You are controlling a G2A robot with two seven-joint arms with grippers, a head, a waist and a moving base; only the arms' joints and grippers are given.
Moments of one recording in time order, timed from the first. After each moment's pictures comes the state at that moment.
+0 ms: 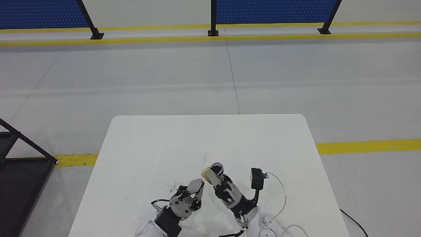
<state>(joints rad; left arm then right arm) 1.68 -1.26 -1.05 -1.28 1.78 0.08 1.32 -1.69 -1.36 0.97 -1.46 -0.73 -0.80 -0.40</state>
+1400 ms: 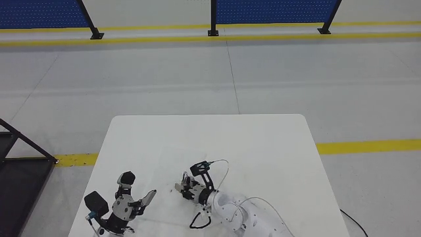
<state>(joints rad) 2.07 -1.14 -1.53 -1.56 1.26 -0.57 0.86 -1.35 -1.47 0.66 -1.18 -0.67 -0.16 0.17</state>
